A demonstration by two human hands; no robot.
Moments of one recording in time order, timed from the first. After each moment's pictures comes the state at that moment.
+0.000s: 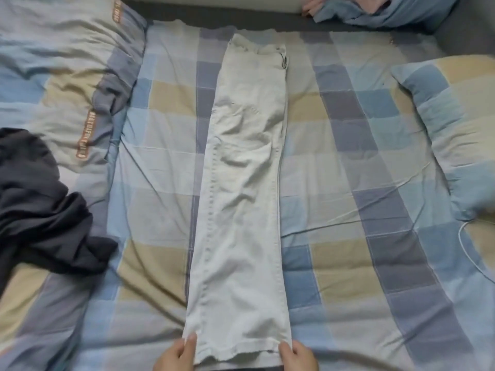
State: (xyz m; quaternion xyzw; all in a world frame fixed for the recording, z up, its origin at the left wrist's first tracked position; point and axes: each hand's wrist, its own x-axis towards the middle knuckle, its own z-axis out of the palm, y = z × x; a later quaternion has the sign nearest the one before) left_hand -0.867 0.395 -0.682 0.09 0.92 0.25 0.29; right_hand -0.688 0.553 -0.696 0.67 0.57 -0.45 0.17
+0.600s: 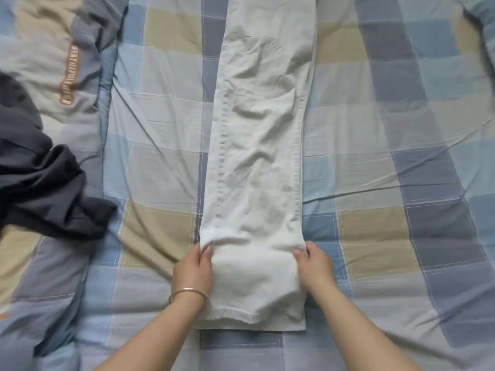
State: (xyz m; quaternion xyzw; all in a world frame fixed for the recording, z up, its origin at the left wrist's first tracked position) left_hand -0.923 0.478 -0.686 0.06 0.90 0.30 0.31; right_hand -0.773 0.638 -0.692 0.60 0.66 -0.44 0.09
